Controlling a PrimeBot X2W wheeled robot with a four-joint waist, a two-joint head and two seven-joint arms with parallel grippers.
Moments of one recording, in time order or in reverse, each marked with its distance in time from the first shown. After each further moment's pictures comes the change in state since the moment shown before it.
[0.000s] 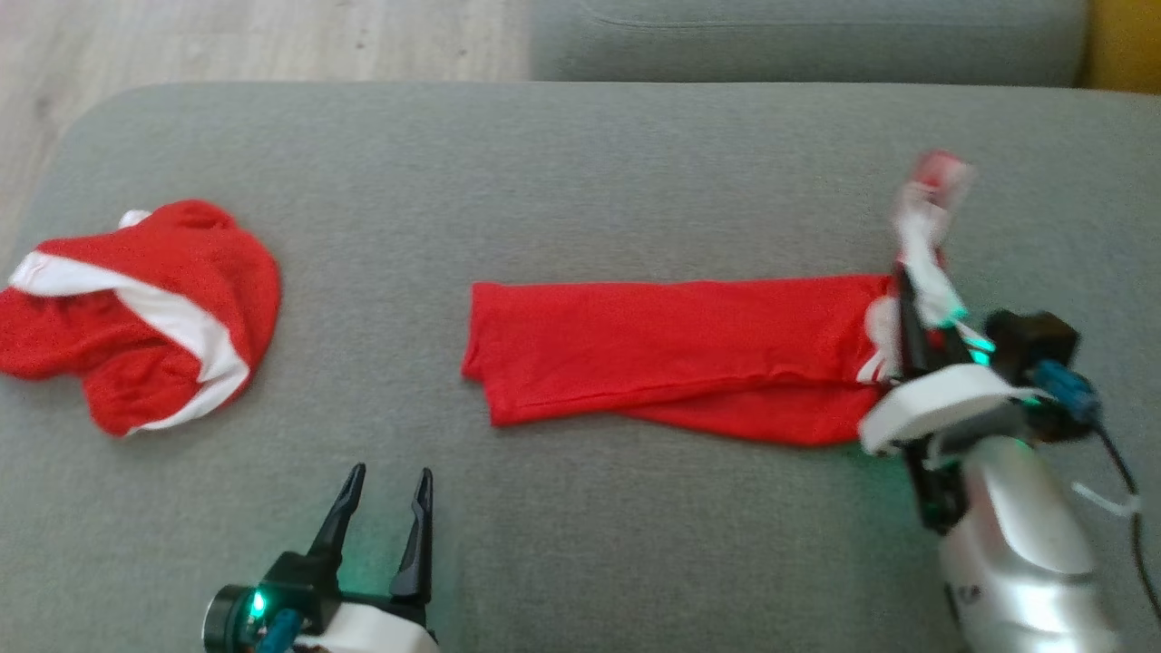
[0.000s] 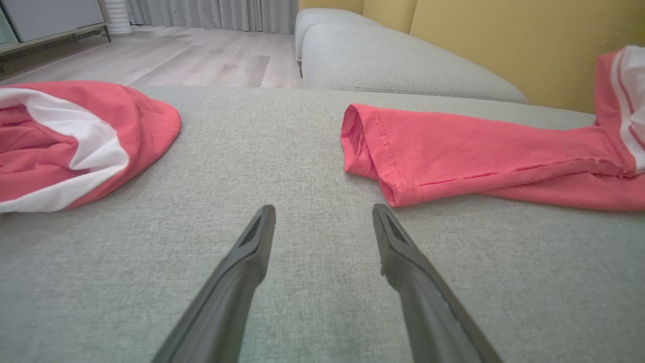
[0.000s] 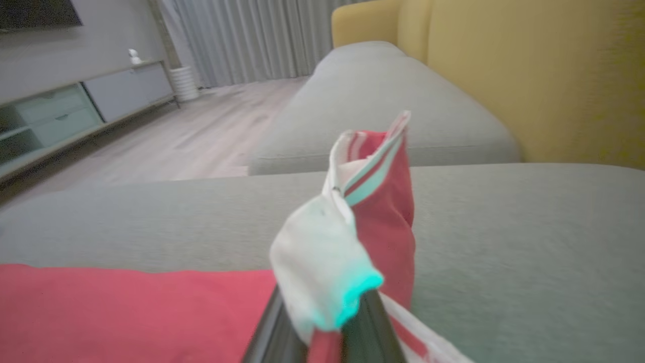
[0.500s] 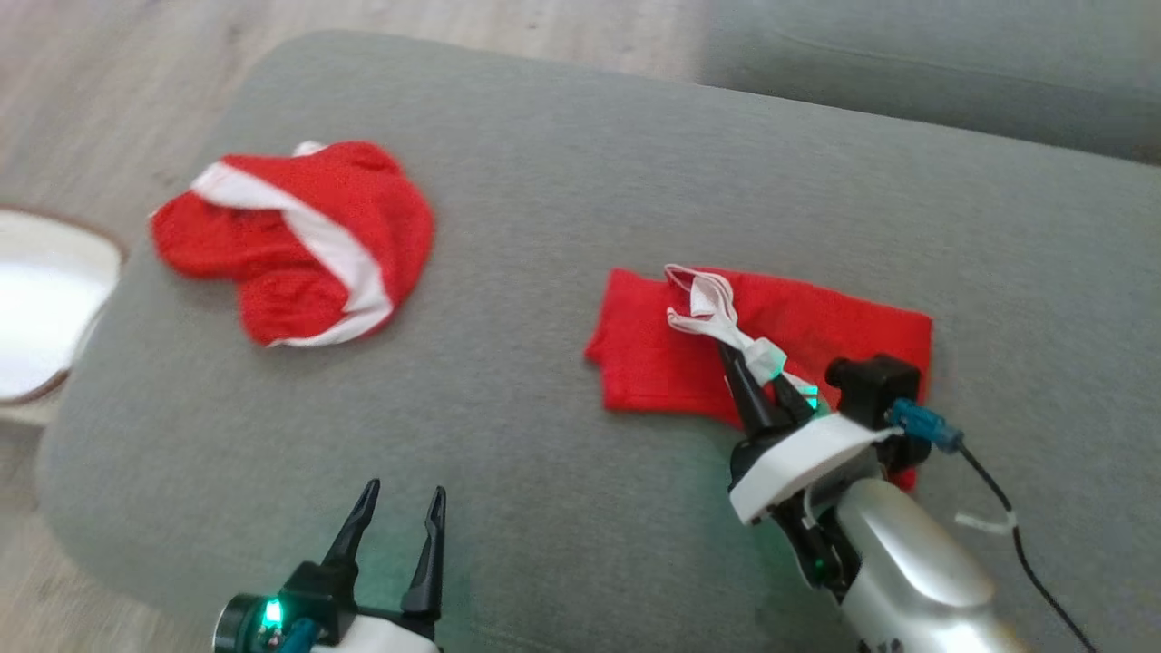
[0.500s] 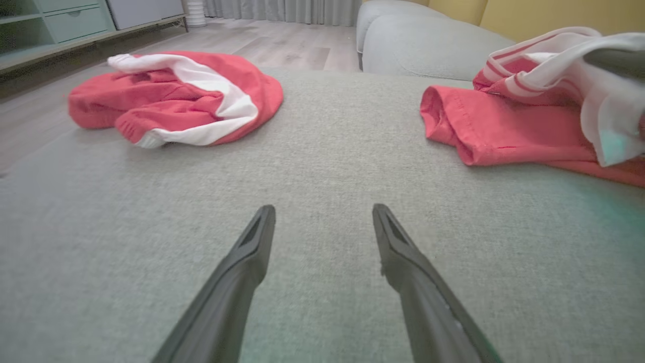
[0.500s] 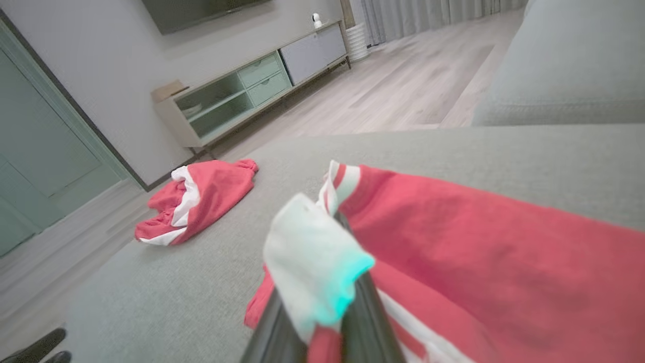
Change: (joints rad) left arm 0.006 0.000 -0.023 0.034 0.035 -0.001 0.000; right arm 0.044 0.002 0.499 -0.083 0.373 0.000 0.002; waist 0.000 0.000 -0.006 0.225
